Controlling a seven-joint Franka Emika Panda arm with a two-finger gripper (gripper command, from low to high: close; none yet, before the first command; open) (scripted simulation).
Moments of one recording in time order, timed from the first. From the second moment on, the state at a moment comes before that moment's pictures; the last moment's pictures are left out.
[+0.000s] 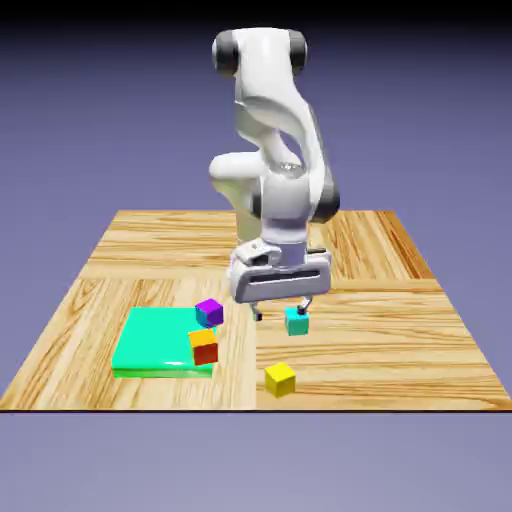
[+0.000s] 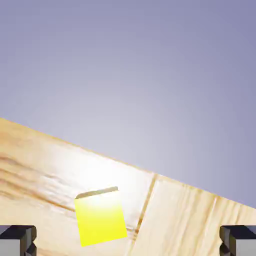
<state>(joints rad) 0.12 0.13 0.00 -2.34 -0.11 2.48 0.59</state>
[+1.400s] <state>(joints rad) 0.10 -0.06 0.26 -2.85 0.08 2.46 0.83</state>
